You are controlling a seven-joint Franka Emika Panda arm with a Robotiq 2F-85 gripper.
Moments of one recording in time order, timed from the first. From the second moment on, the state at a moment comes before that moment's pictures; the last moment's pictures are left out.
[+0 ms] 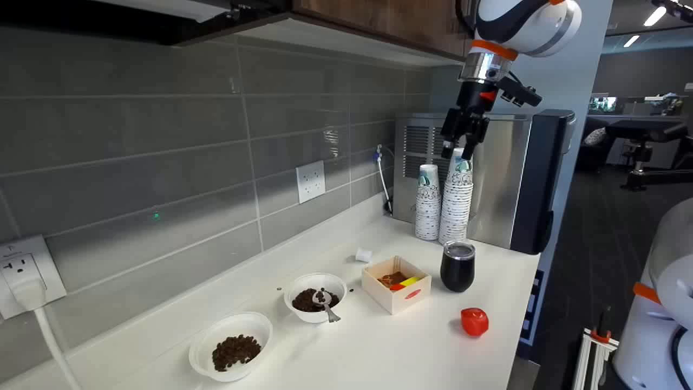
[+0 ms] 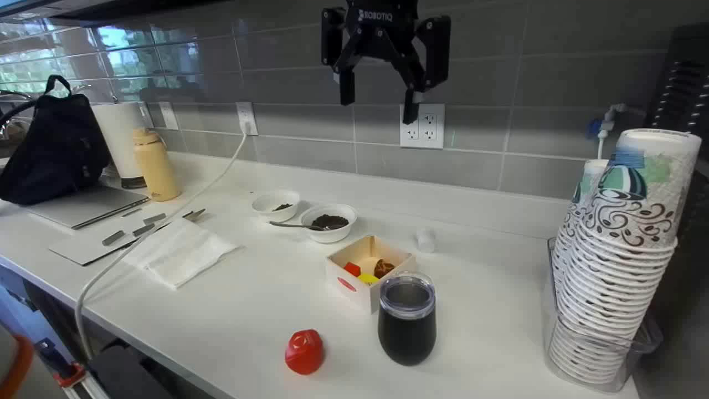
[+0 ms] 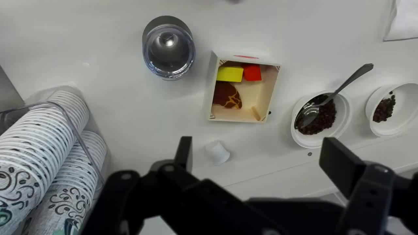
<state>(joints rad) -0.09 -0.61 -0.34 -2.39 0.01 1.92 -0.29</state>
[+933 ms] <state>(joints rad) -0.02 -0.61 -0.10 -2.56 0.06 1.98 -0.22</state>
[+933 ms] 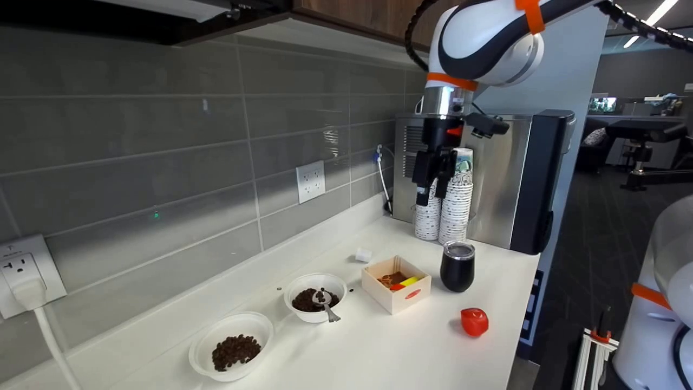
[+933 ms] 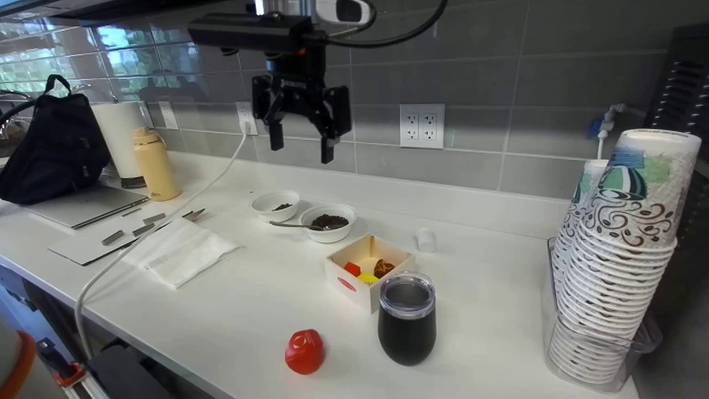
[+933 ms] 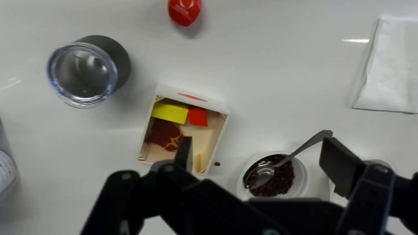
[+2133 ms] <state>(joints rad) 0.33 -0.21 0.58 -2.66 0.21 2.50 0.61</state>
